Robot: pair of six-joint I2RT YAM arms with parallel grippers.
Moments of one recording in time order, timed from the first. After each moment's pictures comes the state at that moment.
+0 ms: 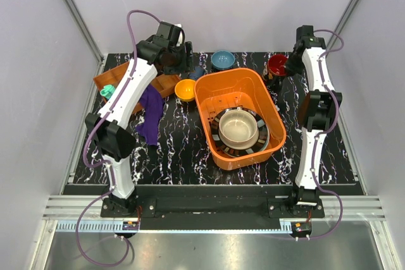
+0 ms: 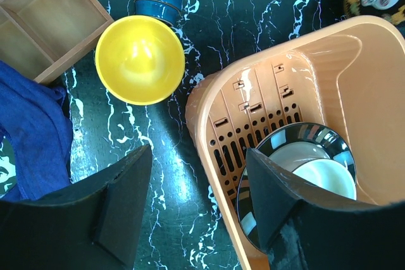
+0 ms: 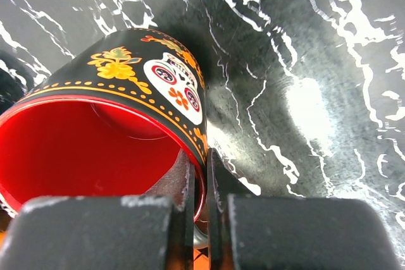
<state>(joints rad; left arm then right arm) -0.43 1.91 2.14 -1.02 0.01 -0.45 -0.07 2.43 2.45 -1.11 0.07 0.54</state>
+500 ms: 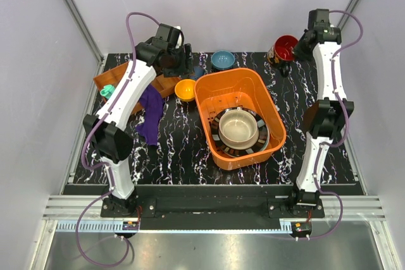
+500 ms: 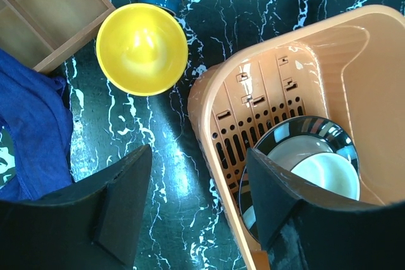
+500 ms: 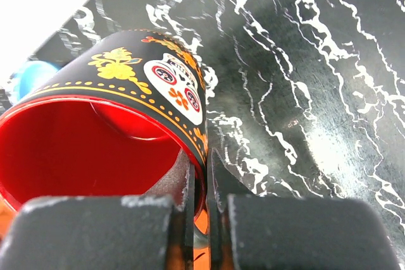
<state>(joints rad) -0.43 1.89 2.08 -1.02 0.01 -0.45 -0.07 2.23 2.47 -1.11 0.09 0.54</state>
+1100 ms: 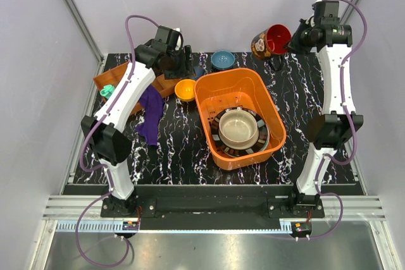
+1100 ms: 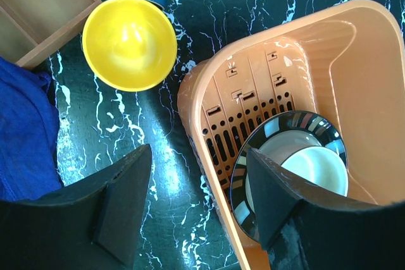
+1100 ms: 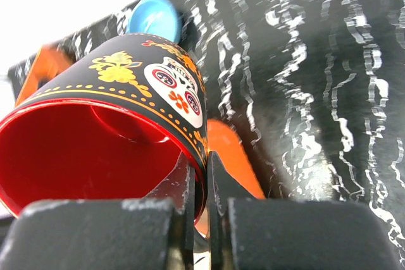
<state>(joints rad) -0.43 1.85 2.03 -0.98 0.05 -0.48 -0.04 2.01 2.42 -1.10 -0.18 0.46</state>
